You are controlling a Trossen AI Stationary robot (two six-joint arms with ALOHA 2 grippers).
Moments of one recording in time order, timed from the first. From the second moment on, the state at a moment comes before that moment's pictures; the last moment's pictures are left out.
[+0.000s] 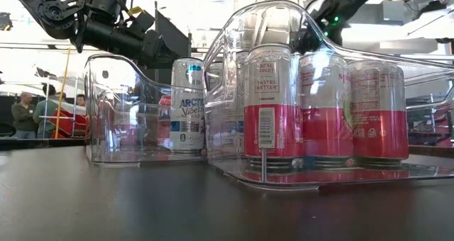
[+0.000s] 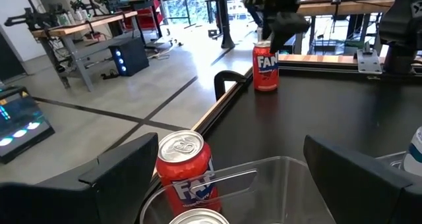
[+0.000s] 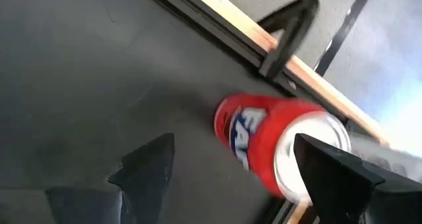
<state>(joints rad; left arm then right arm) 0.54 1.06 0.46 0.51 0.00 0.18 -0.82 1.62 1.35 -1.06 0.30 0.13</state>
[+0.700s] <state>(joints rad) 0.54 1.06 0.46 0.50 0.00 0.16 -0.87 1.62 1.36 -0.99 0.34 -0.46</state>
